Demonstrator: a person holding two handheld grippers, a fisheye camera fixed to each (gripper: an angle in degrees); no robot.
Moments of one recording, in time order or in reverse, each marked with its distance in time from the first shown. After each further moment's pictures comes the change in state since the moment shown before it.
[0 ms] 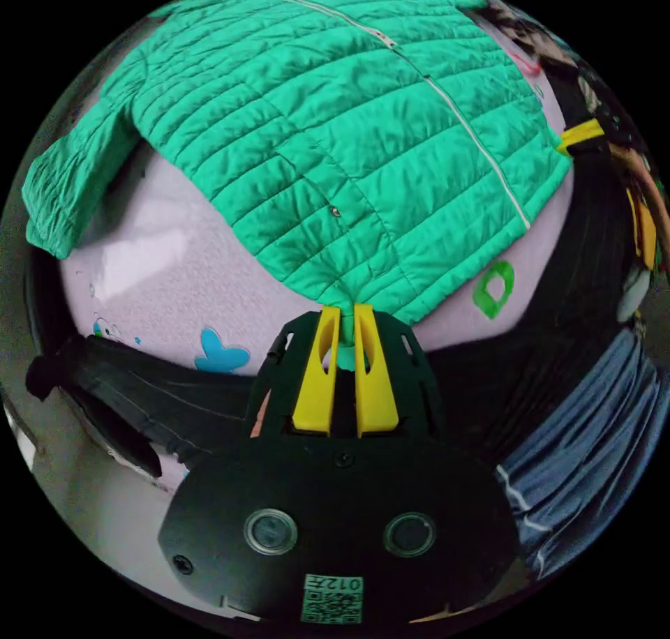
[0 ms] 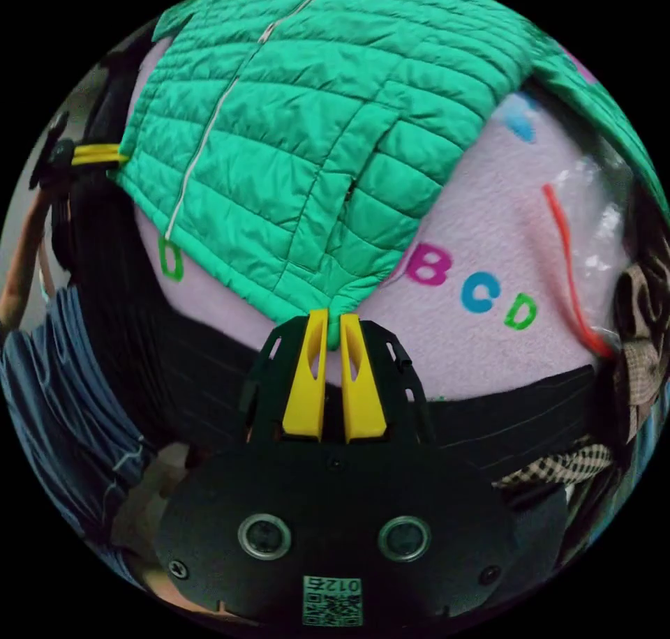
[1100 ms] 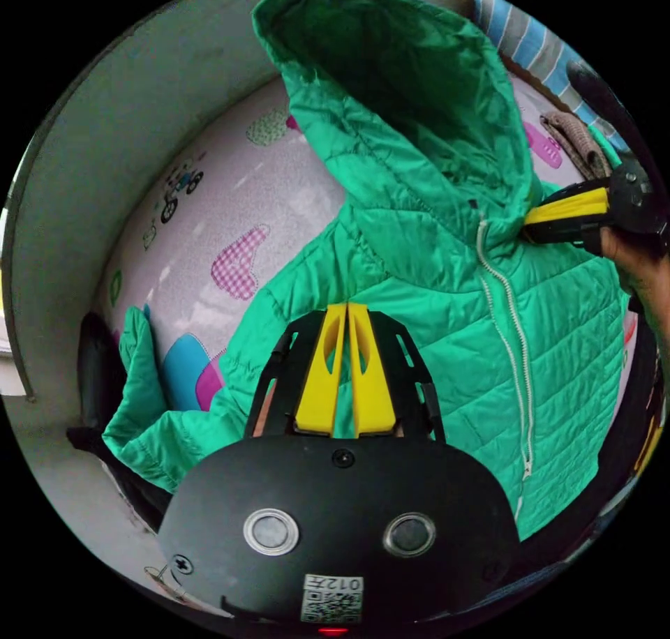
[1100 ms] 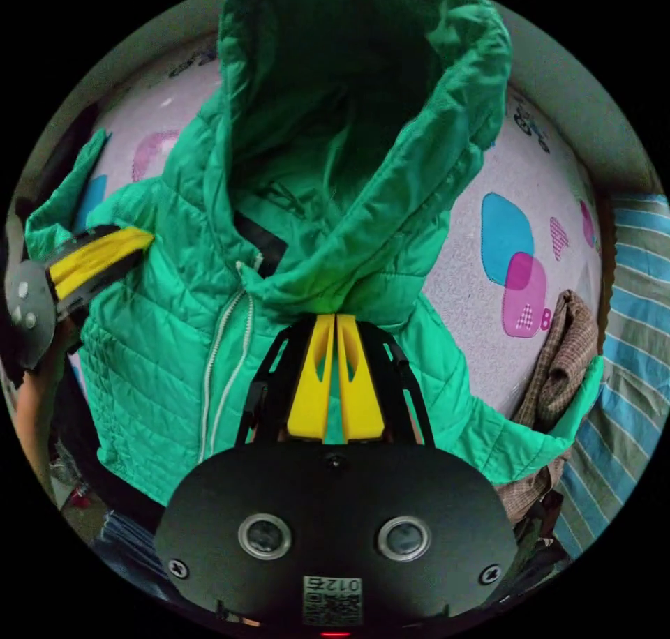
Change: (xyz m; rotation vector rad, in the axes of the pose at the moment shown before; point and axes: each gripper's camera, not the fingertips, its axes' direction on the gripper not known) left arm -0.146 -0.209 -0.130 0.462 -0.201 -0.349; right arm -0.012 -0.332 -0.215 0.381 0.275 0.251
